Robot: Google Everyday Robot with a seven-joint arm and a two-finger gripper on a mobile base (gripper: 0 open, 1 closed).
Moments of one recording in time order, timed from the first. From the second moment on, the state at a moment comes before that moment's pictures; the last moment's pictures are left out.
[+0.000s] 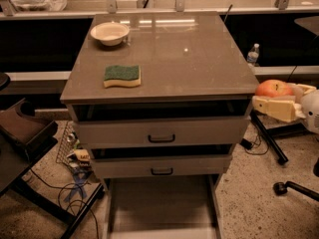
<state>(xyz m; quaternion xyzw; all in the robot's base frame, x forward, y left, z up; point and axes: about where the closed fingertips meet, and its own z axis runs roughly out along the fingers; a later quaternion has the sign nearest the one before) 0.511 -0.265 0.891 -0.24 0.79 0.16 0.55</state>
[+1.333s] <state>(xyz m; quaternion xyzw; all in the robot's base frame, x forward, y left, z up) 0.455 -0.181 0.693 -0.33 0.74 0.23 0.54</state>
